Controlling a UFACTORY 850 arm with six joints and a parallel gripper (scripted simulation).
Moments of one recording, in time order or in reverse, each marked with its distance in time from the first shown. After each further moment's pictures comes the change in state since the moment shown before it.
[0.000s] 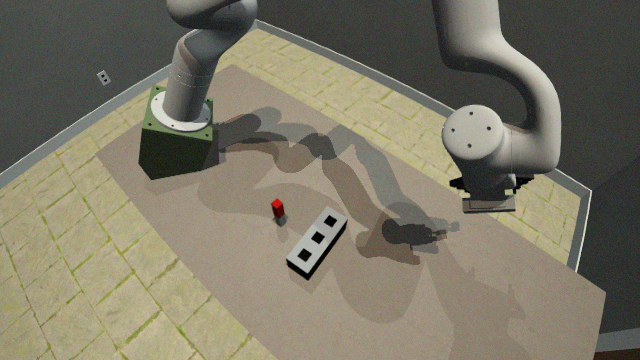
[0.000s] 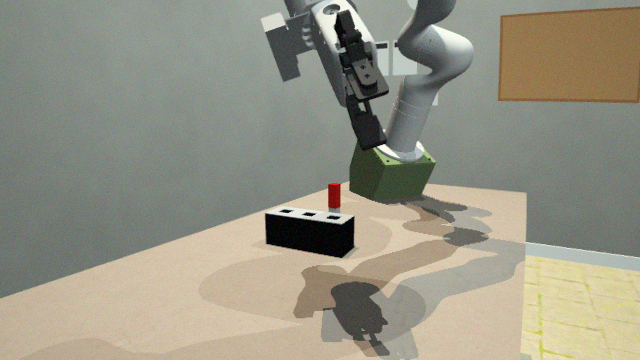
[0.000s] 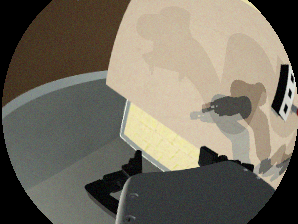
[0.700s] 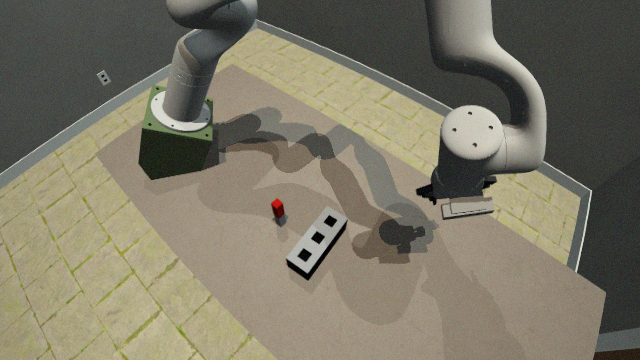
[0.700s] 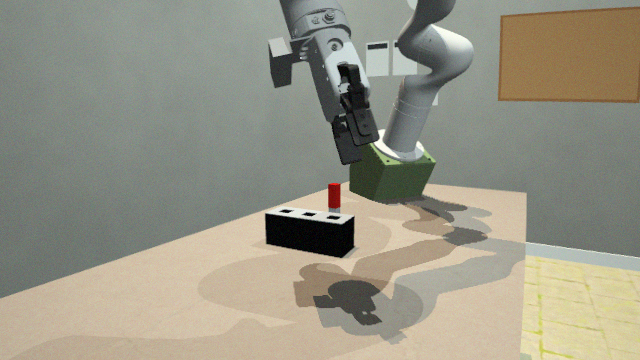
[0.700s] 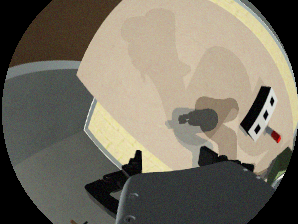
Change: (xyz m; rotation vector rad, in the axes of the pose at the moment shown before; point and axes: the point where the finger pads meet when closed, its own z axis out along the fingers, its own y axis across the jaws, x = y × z) arm 0.014 0.088 -0.020 -0.297 0.010 -0.165
